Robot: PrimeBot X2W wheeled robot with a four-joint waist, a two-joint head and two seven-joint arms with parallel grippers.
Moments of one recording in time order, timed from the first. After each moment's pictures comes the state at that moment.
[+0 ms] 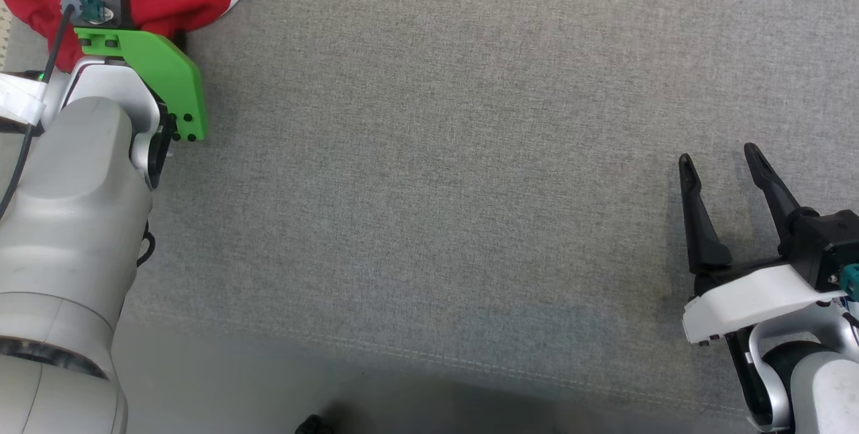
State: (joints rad) left arm -1.15 0.24 -0.62 1.20 -0.59 0.00 0.07; right arm -0.05 -0.06 -0.03 -0.35 0.01 0.13 0.16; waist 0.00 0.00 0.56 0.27
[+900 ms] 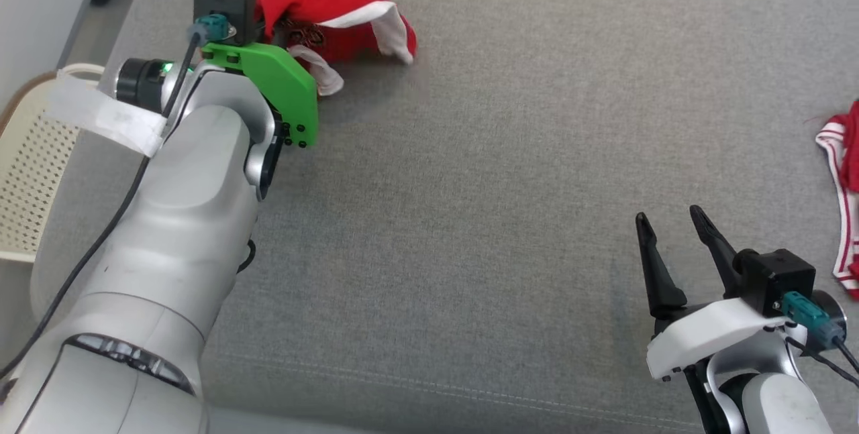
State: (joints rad) left arm -1.12 0.09 -0.68 1.15 -0.59 0.02 -0.11; right arm -0.02 -0.05 0.02 -0.10 0.11 0.13 0.03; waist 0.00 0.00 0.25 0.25
